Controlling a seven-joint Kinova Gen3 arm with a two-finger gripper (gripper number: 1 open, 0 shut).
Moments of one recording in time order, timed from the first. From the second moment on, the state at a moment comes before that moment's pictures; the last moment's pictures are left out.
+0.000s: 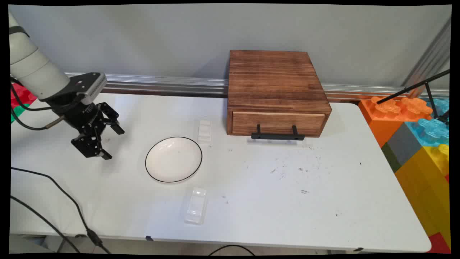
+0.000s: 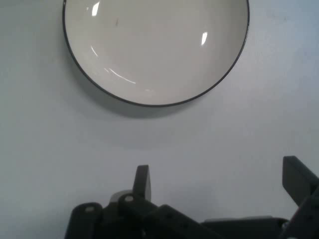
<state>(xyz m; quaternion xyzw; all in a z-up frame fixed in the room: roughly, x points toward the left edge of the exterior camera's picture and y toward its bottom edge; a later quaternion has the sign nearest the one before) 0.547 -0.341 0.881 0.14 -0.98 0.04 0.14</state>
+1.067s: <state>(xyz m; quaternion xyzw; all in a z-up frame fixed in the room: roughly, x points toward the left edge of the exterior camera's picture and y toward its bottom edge) 0.407 -0.406 0.910 0.27 -0.94 0.03 0.19</state>
